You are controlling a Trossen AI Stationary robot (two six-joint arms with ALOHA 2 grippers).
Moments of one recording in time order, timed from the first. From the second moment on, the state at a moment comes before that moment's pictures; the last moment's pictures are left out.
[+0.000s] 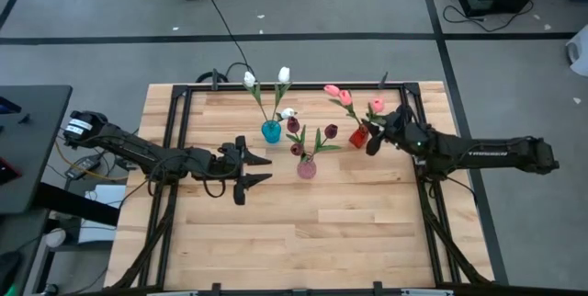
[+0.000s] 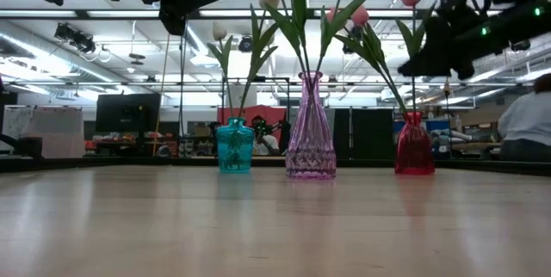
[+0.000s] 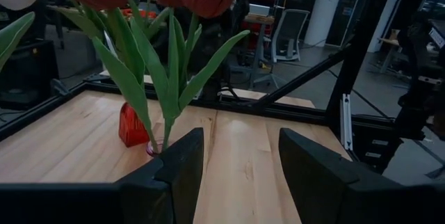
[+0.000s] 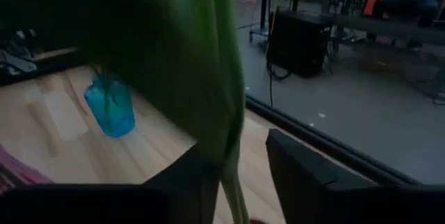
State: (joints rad) left arm -0.26 1.11 0.49 0.61 -0.31 -0.17; right arm -0.18 0.58 0.23 0.11 0.55 0.16
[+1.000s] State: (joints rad) left arm -0.26 0.66 0.27 0.43 -0.32 -0.19; right arm -0.18 0.16 0.48 -0.51 0.15 0.37
